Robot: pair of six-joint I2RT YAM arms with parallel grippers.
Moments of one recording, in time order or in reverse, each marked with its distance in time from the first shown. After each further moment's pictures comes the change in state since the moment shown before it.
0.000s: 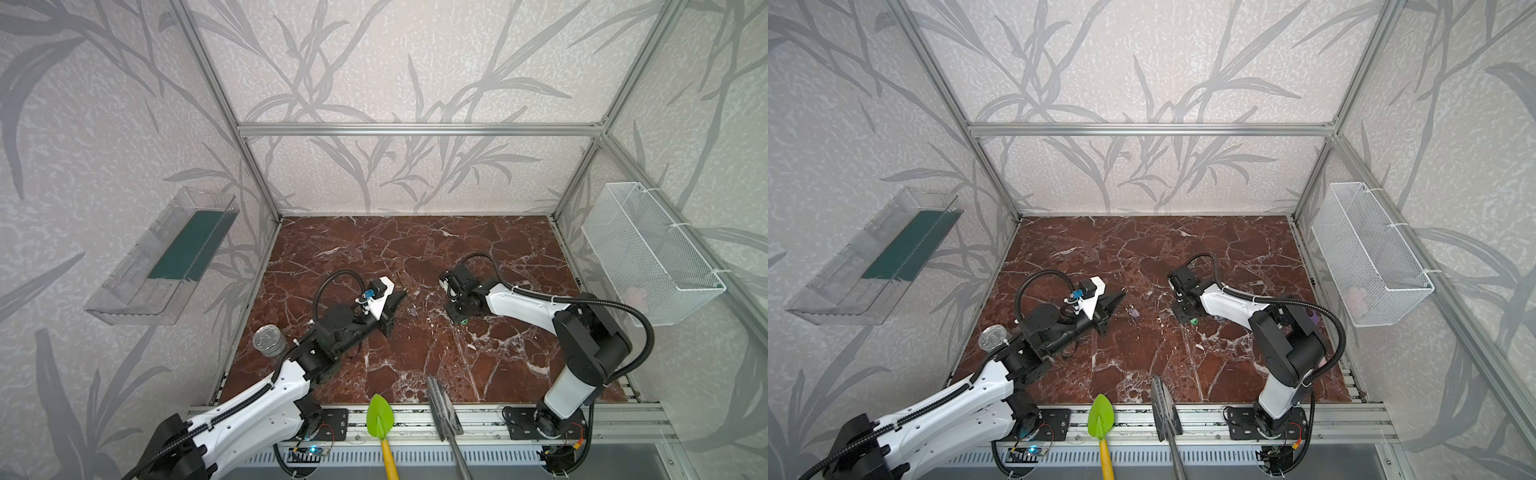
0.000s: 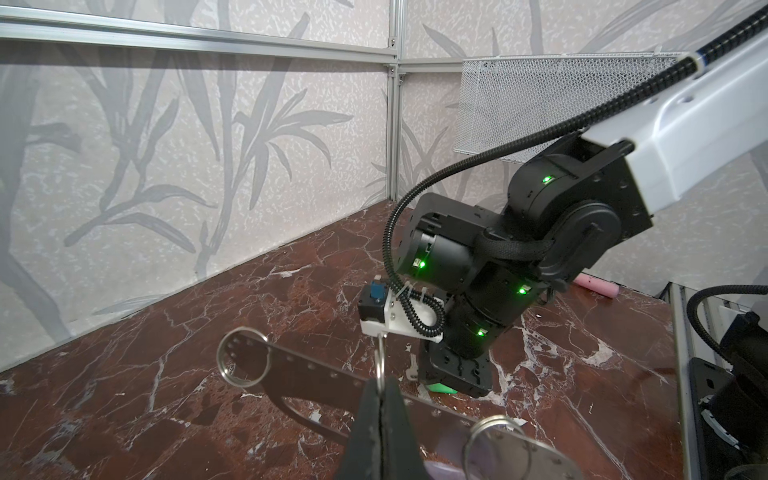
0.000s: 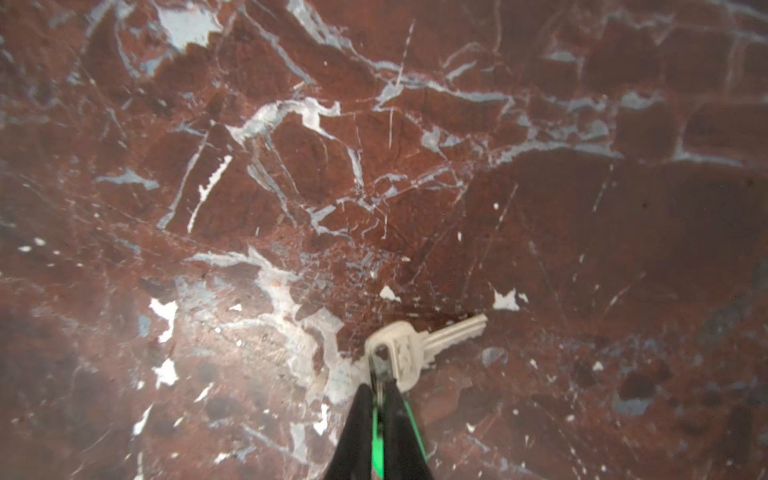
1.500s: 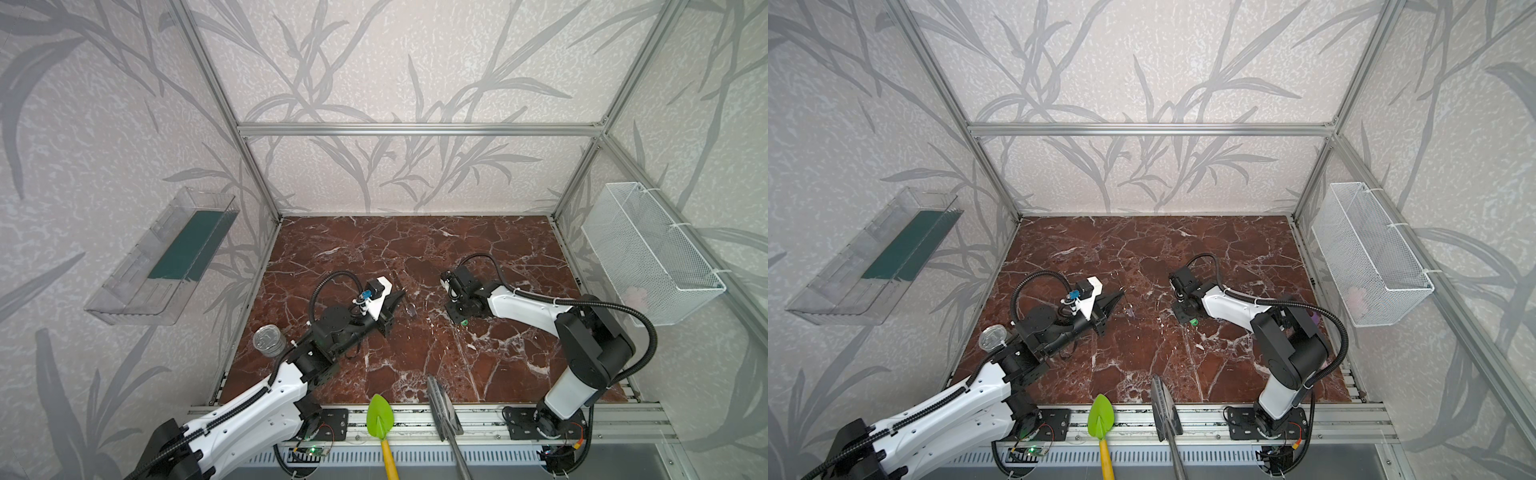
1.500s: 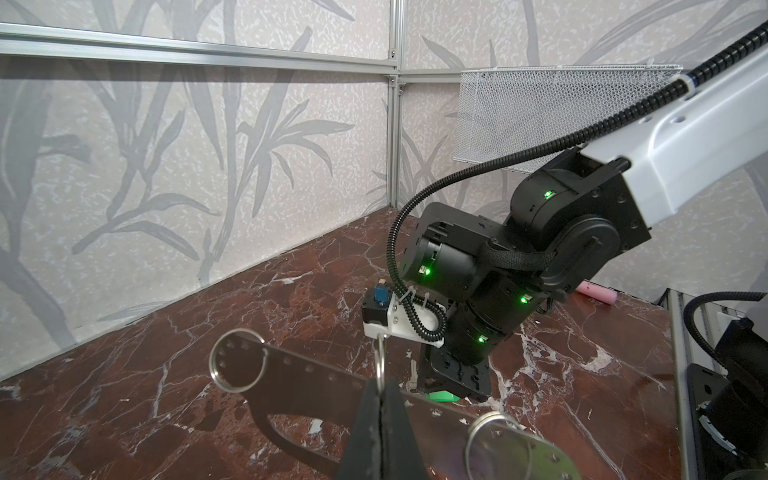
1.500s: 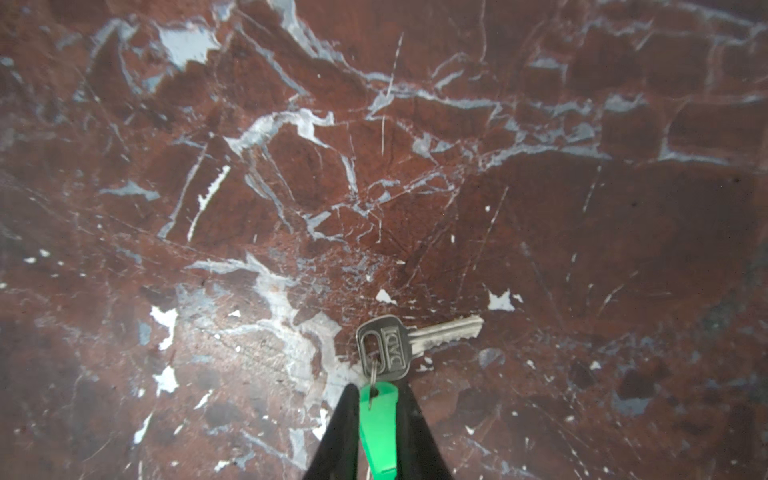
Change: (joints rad) left arm 0.000 -0.023 0.000 -0.006 0.000 -0.001; right arm 0.001 -0.056 -0.052 0.041 0.008 0.014
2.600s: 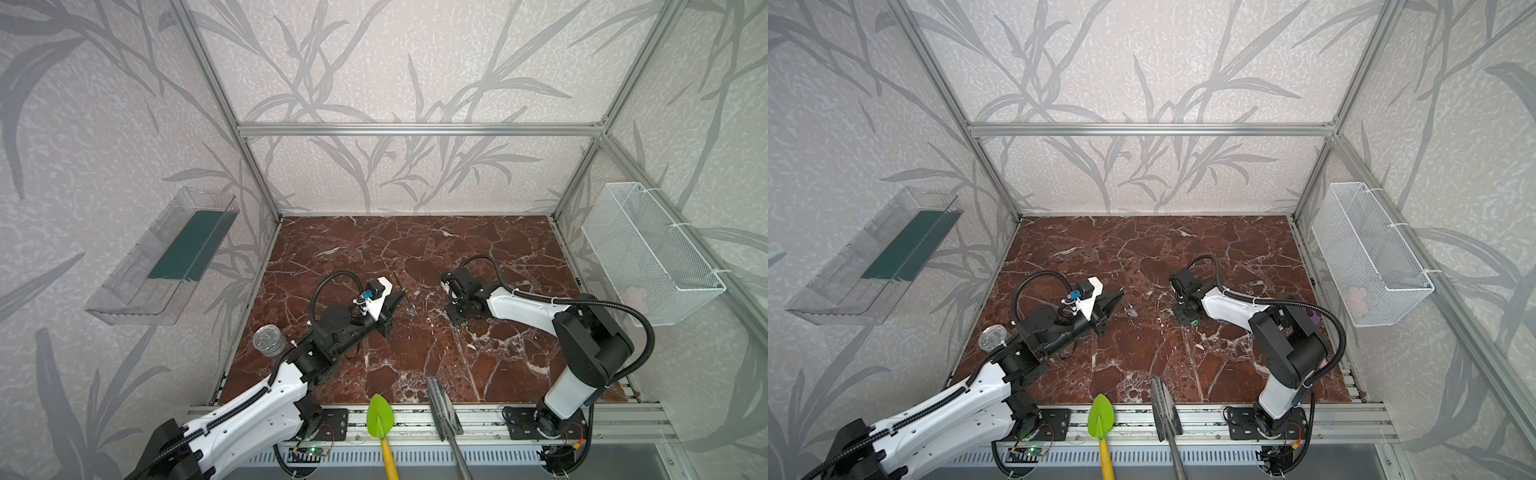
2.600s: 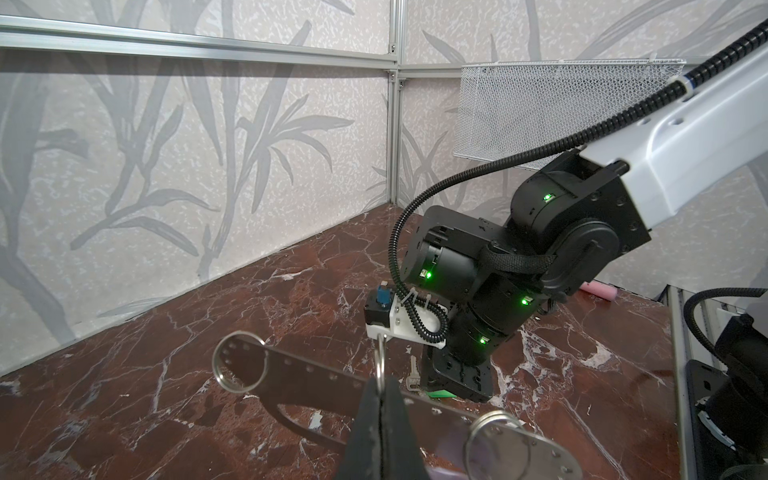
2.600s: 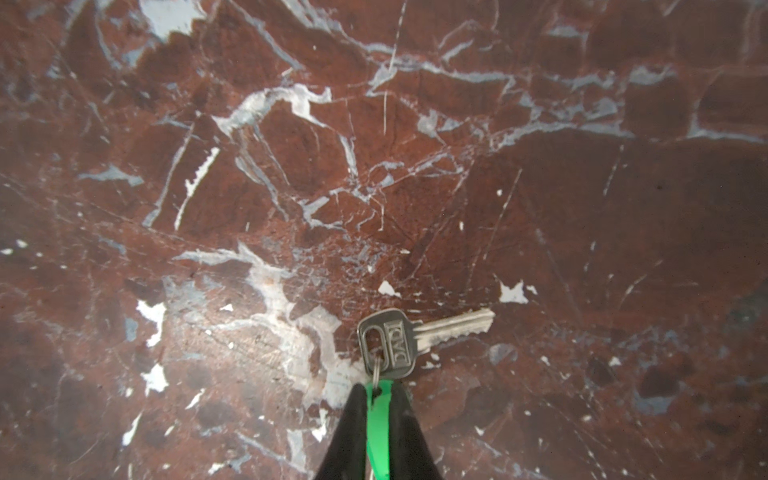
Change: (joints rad) left arm 0.000 0.000 0.000 -0.013 0.000 0.000; right arm 0.005 0.025 -0.016 0.011 -0.008 0.008
